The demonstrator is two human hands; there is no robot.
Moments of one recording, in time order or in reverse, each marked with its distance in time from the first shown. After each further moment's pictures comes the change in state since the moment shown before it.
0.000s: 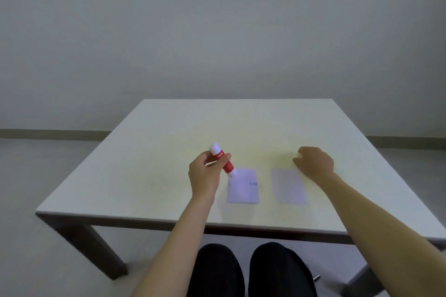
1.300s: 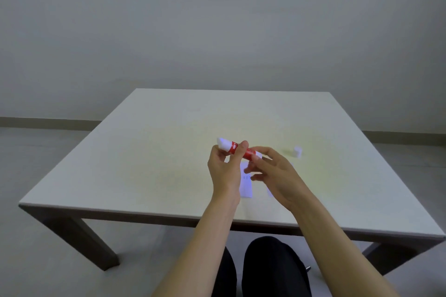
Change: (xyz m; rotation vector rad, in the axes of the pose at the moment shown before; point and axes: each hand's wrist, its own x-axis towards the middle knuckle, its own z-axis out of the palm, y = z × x) left_hand -0.038 0.012 0.050 -0.297 -0.038 -0.102; right_hand -0.105 -0.075 -0.027 1.428 -0.419 -0.113
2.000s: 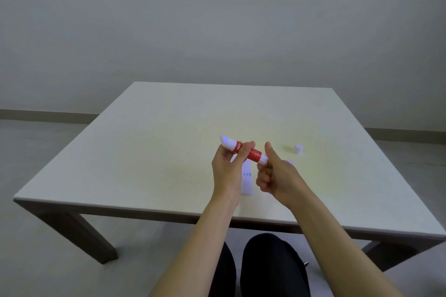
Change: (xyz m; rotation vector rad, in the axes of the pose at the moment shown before) left_hand 0.005 -0.014 -0.004 0.006 -0.103 -0.027; right_hand 0.008 0.007 -0.002 0.114 0.153 0.266
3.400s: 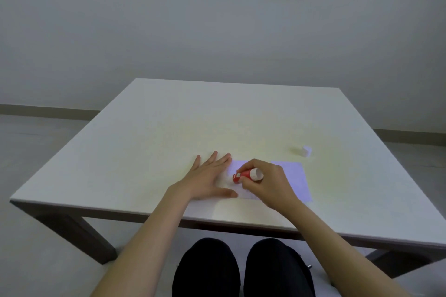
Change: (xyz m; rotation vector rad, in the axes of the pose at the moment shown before) left_hand 0.072 -0.013 -0.095 1.505 -0.740 0.196; right_hand 0.016 0.027 0.016 -0.778 -0.006 -0.455
